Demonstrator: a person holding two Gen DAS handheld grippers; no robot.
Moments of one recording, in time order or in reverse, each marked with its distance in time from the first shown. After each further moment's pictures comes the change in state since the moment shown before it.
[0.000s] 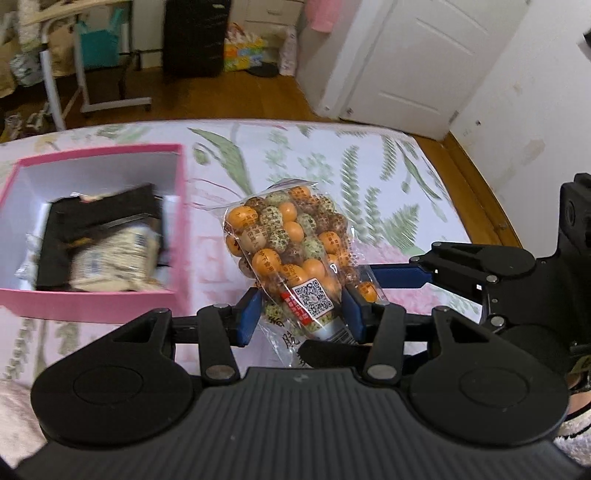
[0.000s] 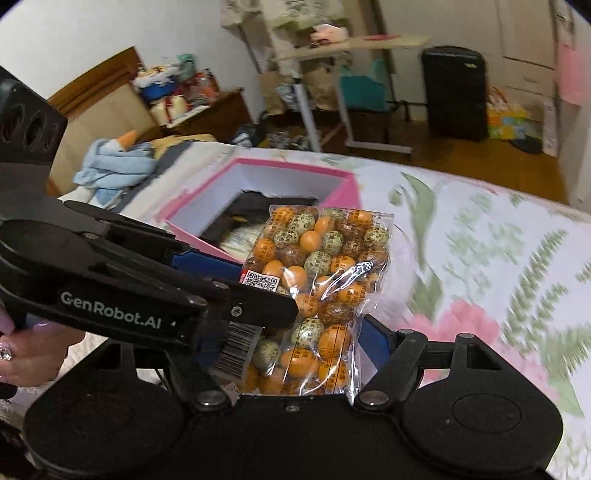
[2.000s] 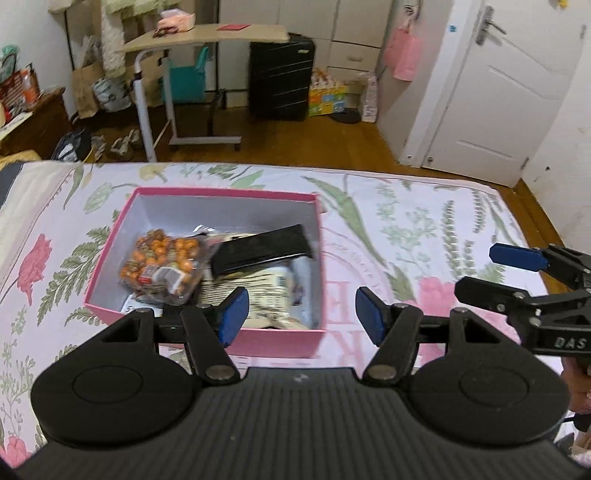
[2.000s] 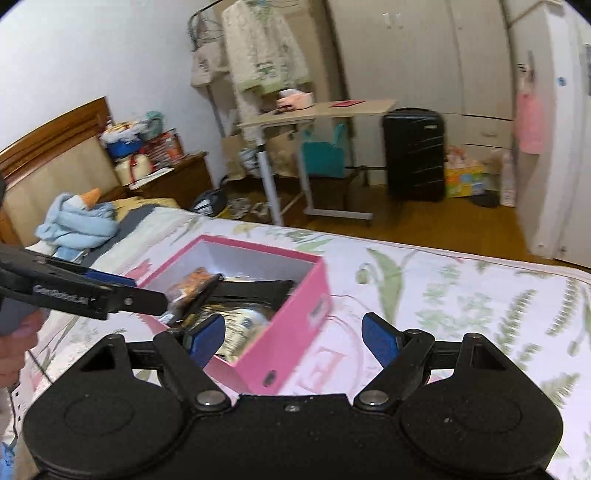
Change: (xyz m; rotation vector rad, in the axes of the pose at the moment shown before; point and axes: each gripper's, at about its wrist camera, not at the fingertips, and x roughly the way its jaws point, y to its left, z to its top) left arm -0.050 0.065 0.003 -0.041 -0.145 0.230; right arm -0.021 0.008 0.018 0.058 -0.220 -0.214
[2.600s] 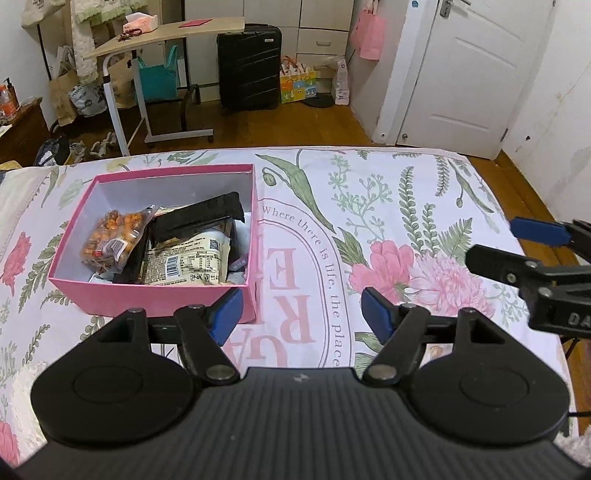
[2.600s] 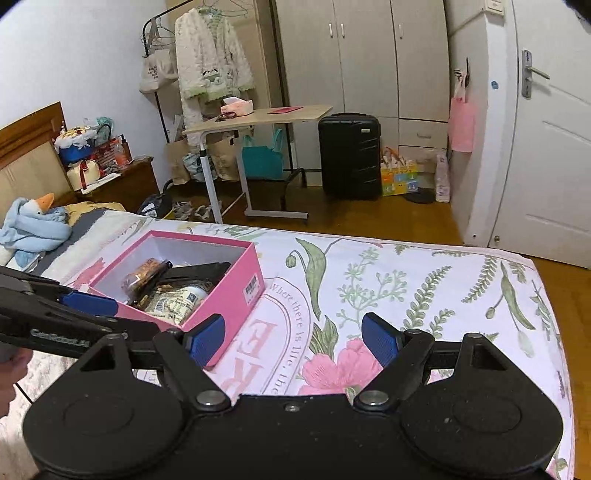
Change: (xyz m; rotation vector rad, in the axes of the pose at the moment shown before) left arm -0.007 -0.077 -0.040 0.067 0.032 -0.011; right arm -0.067 -0.009 -0.035 0.017 -0.018 -0.177
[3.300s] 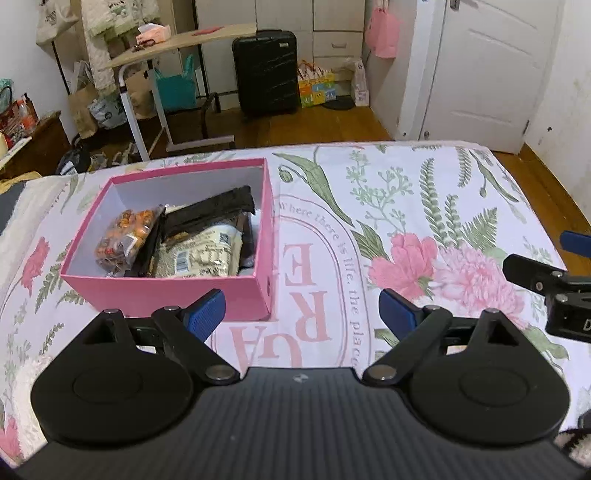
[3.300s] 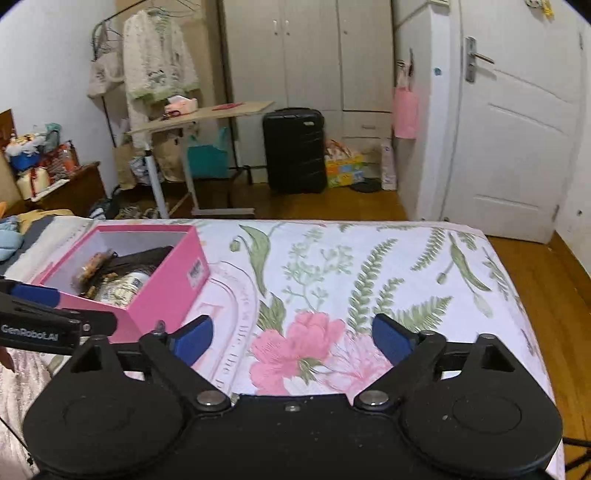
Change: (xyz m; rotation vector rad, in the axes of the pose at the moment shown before) left arm 0.013 -0.017 -0.018 0.031 -0.013 0.089; right arm -0.001 -0.015 -0.036 0.071 0.005 -0.204
